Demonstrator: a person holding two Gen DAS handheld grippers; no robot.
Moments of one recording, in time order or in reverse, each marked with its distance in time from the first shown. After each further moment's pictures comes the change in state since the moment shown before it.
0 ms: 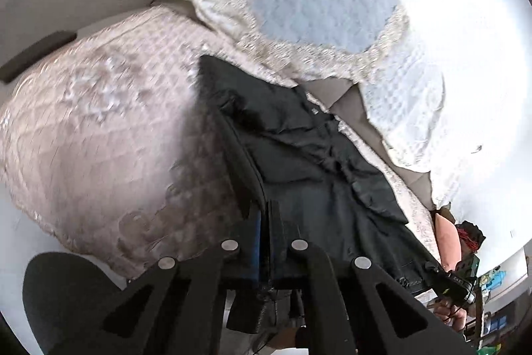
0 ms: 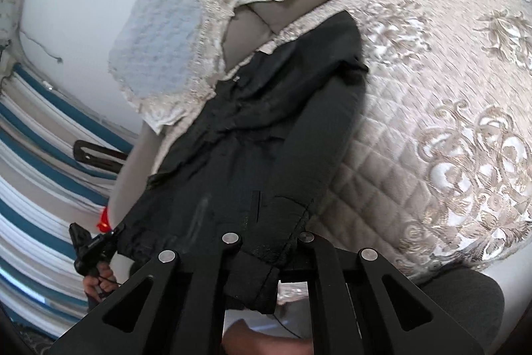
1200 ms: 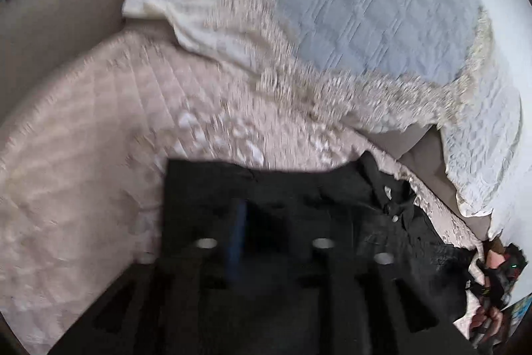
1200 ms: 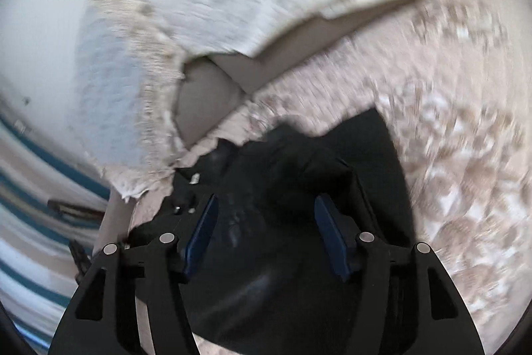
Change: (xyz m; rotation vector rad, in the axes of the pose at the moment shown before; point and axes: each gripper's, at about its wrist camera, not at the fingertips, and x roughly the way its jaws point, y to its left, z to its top) left arm 0.208 0.002 0.196 0.045 -0.006 0.226; right arm 0.140 -0.064 0.222 -0.011 -0.080 -0.040
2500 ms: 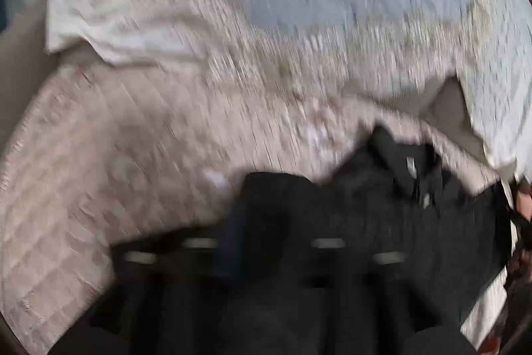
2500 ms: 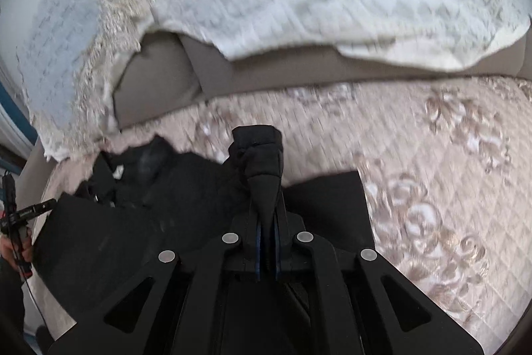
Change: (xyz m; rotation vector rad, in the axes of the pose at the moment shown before) left arm 0.103 -0.039 0.049 0.232 0.218 0.049; right arm 0.081 0.012 0.047 -0.314 0.049 -0.313
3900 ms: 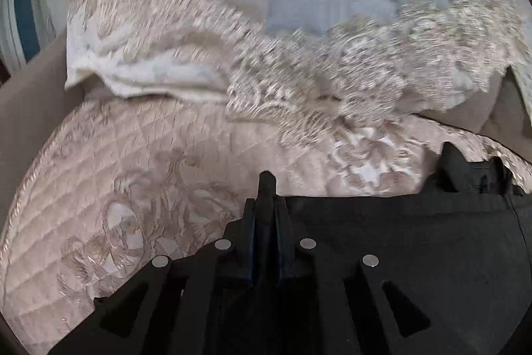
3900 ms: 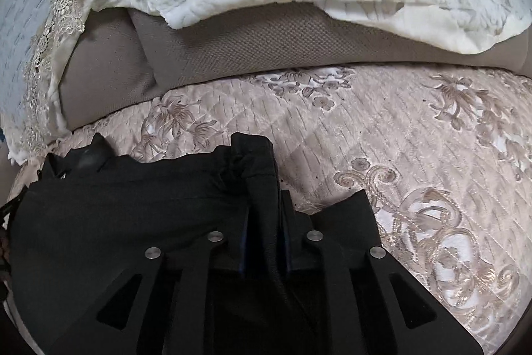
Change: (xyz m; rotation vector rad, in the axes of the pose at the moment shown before) left arm 0.056 0.007 0.004 0.020 -0.186 0.288; right arm 0.079 -0.010 0.007 0.008 -0.031 -0.114
